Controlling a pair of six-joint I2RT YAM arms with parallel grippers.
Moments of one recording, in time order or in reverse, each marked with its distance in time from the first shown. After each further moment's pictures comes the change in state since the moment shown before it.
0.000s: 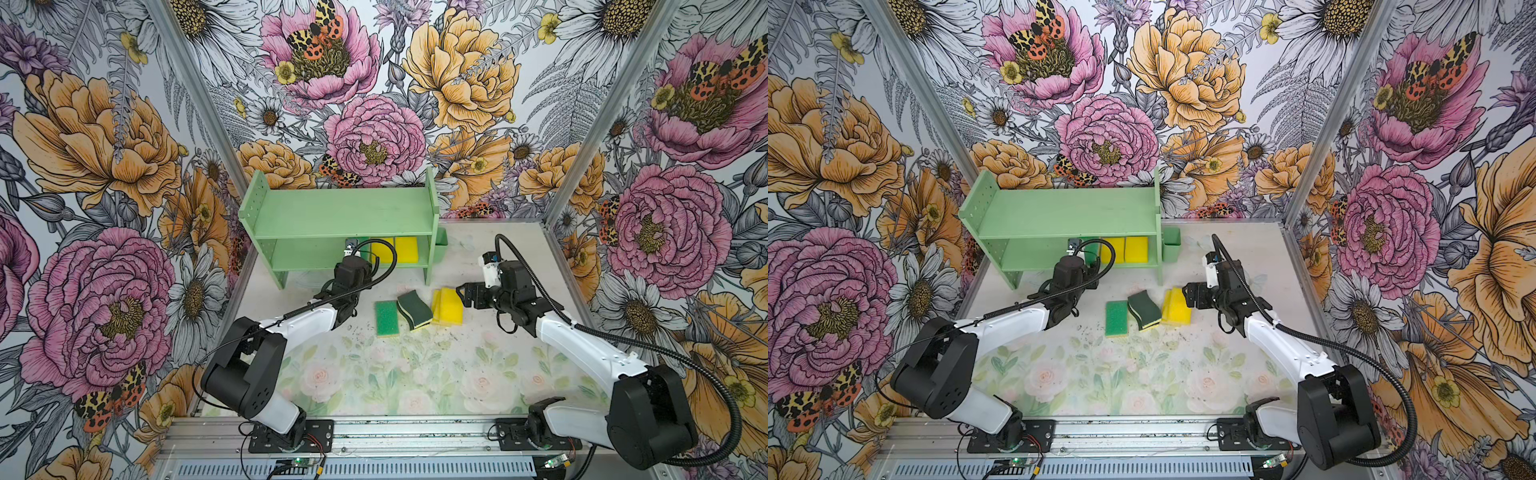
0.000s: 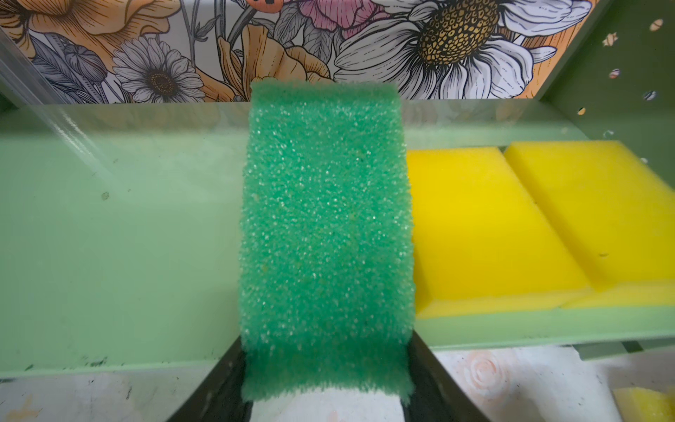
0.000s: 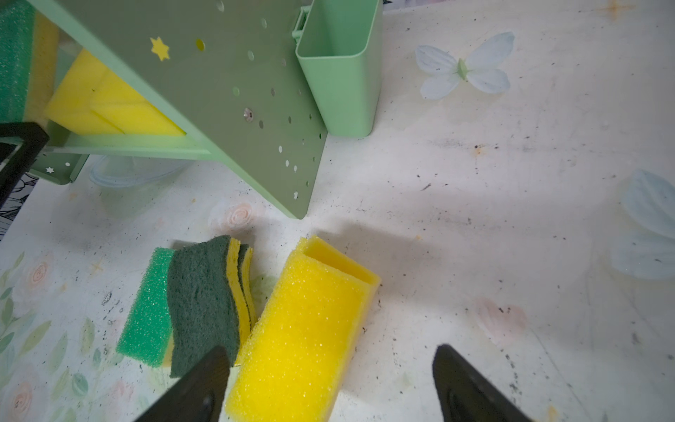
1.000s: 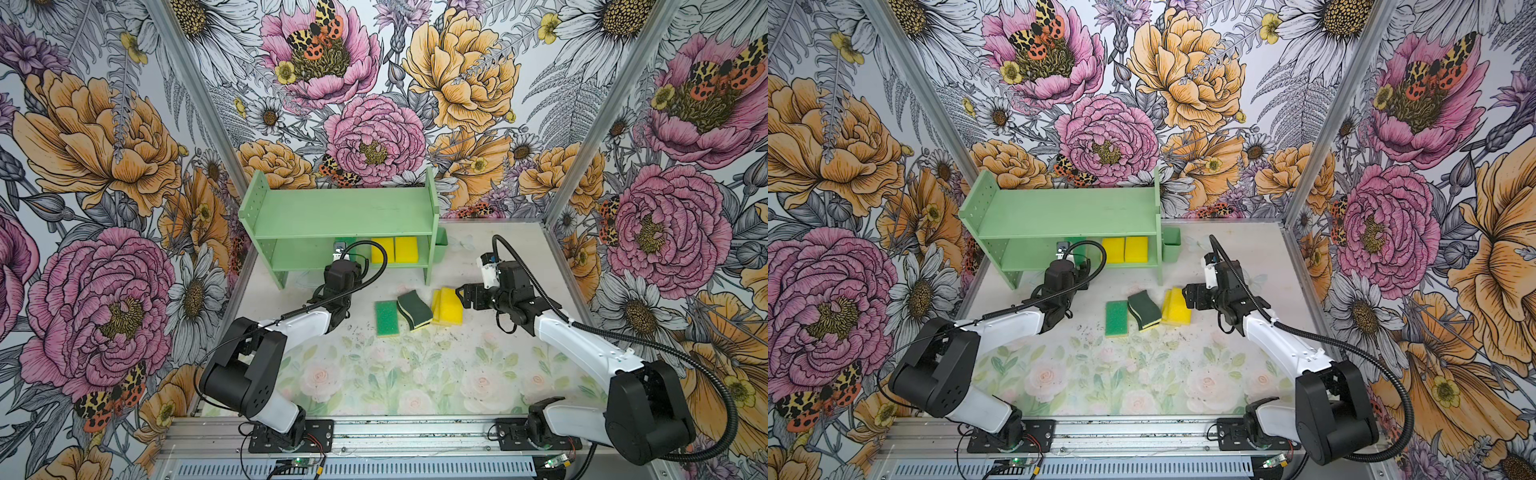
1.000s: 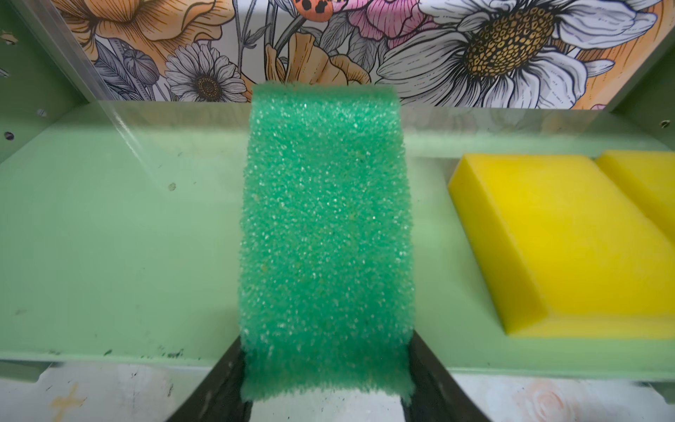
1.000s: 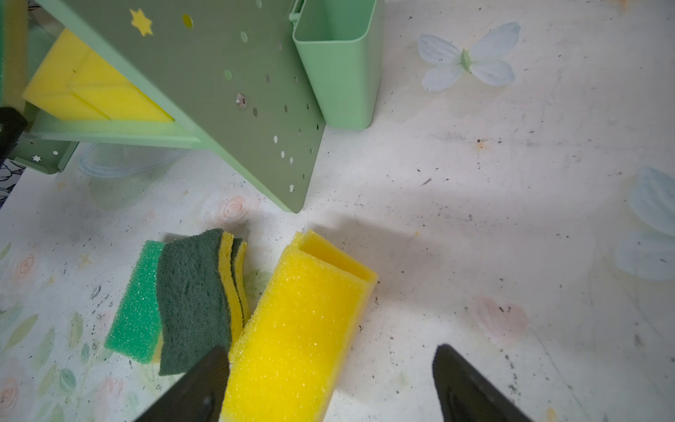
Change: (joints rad) left arm 0.069 -0.004 -0.087 0.135 -0.021 0.036; right arm 0.000 0.022 -0.001 0.000 0.000 -0.015
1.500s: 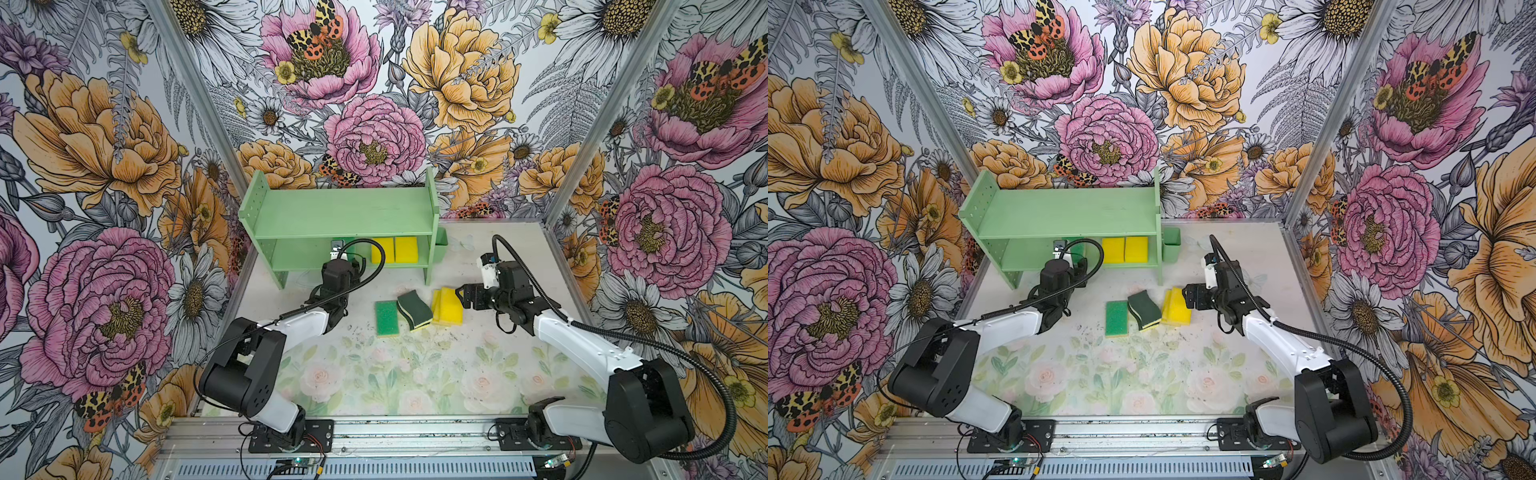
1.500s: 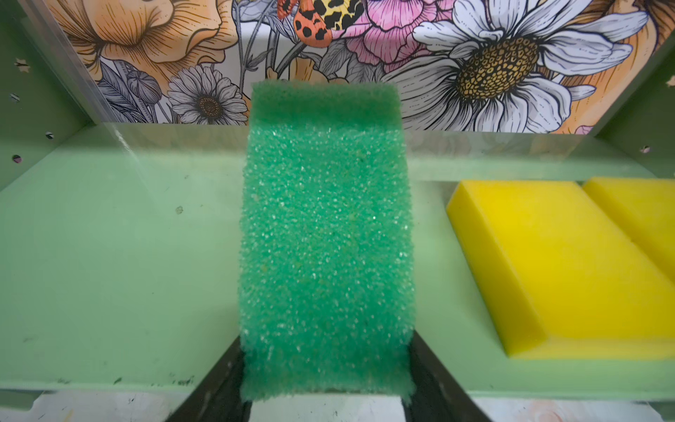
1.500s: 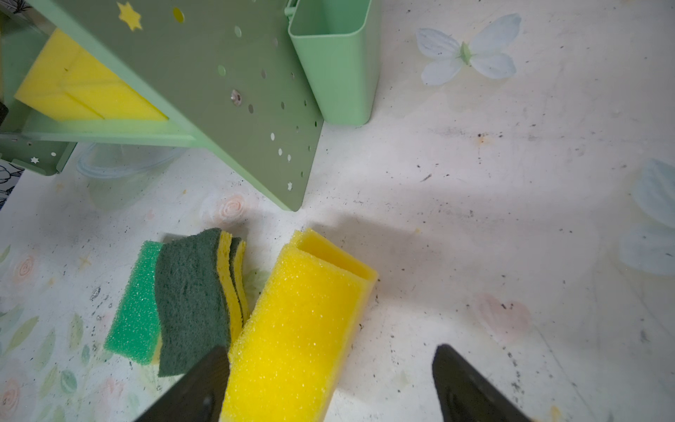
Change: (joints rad) left arm 0.029 0.000 -0.021 0.079 0.033 0.021; right arm 0.000 0.007 0.000 0.000 0.000 0.011
